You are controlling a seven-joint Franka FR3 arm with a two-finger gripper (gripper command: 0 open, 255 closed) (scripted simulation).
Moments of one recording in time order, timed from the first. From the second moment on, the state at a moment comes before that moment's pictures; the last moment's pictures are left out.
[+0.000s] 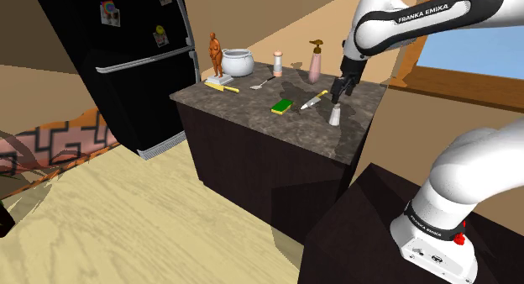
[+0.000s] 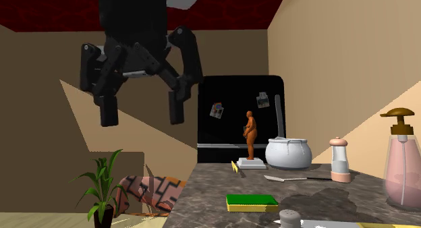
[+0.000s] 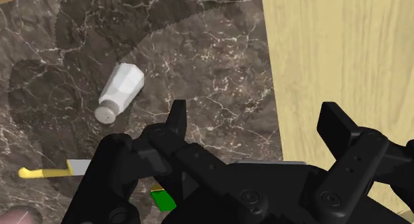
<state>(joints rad) -0.13 -0.57 -0.14 -2.52 -0.08 2.09 -0.17</state>
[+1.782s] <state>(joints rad) -0.19 0.07 -0.36 -2.37 0.15 2.64 -0.48</state>
